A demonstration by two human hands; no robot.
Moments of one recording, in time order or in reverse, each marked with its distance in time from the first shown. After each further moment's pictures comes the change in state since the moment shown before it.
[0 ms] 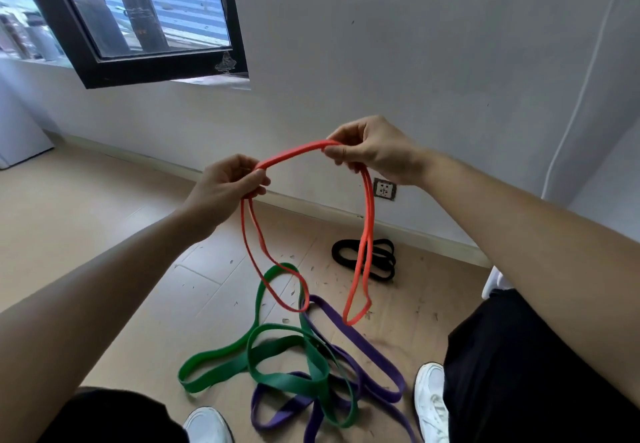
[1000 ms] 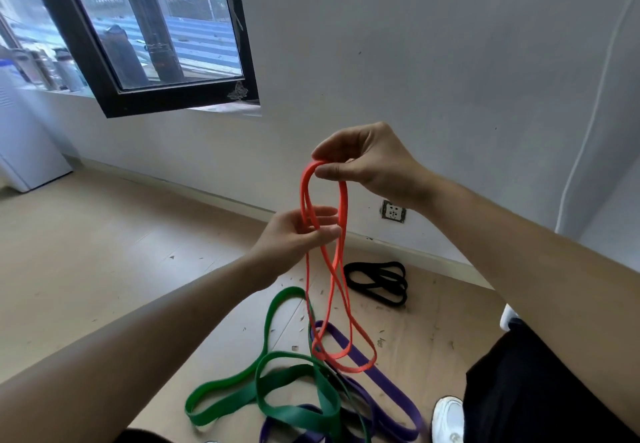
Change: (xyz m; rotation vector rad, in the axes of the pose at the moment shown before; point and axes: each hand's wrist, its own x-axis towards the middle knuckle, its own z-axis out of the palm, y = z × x) left_hand -0.013 0.011 0.069 -0.073 -0.163 -0.037; right_hand -0.002 -0.037 0.019 -0.023 0.128 -0.266
